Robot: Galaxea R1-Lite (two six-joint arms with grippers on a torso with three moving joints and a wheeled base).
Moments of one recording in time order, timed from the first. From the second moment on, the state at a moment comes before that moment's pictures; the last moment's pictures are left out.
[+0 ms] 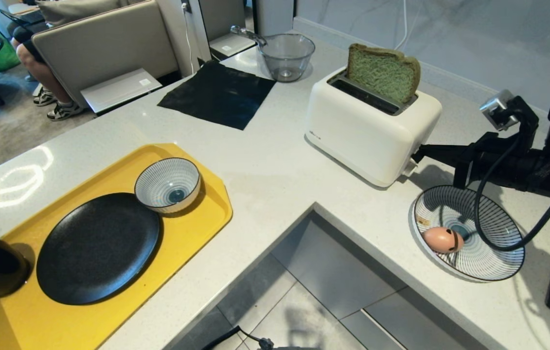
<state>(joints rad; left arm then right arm) 0.00 0.00 0.00 -0.04 0.01 -0.02 0.01 1.70 -1.03 -0.48 0.58 -0.31</state>
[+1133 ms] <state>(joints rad) 0.00 0.00 0.00 -0.04 0.01 -0.01 0.01 1.70 -1.05 -0.48 0.58 -0.31</state>
